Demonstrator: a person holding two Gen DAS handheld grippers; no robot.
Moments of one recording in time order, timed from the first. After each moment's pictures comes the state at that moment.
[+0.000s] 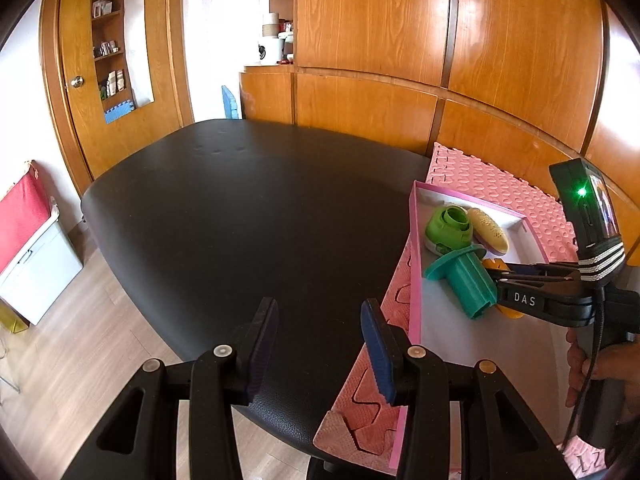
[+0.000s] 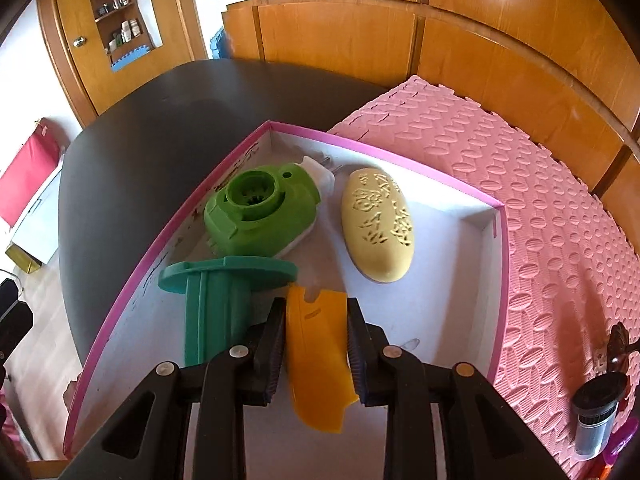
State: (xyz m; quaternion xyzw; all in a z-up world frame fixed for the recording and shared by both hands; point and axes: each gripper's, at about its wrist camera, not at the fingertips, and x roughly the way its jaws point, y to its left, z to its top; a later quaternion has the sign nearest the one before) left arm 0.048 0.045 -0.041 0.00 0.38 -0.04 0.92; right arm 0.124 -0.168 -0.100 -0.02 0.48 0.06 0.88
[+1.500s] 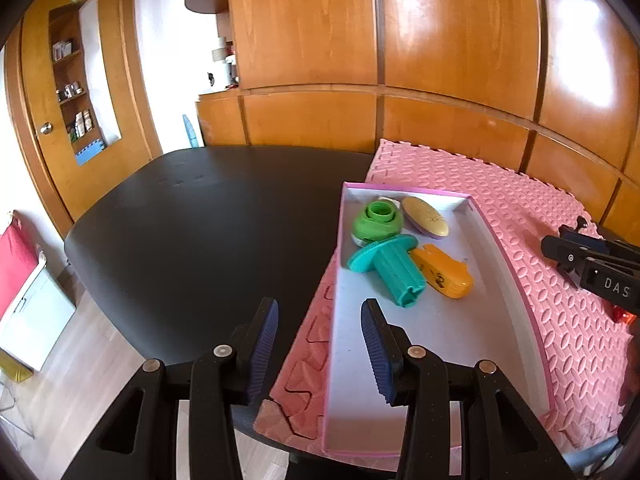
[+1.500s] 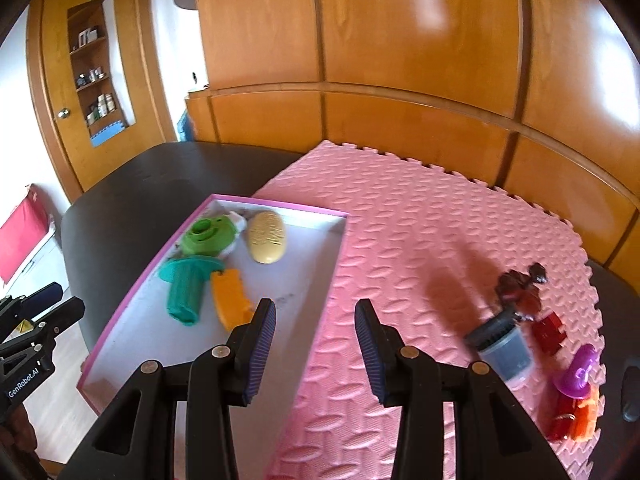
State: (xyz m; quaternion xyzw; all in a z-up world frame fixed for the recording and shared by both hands) left arm 0.020 -0.012 -0.024 0.06 0.36 -0.09 0.93; right arm 0.013 -0.250 -0.038 0.03 0.36 -0.01 0.93
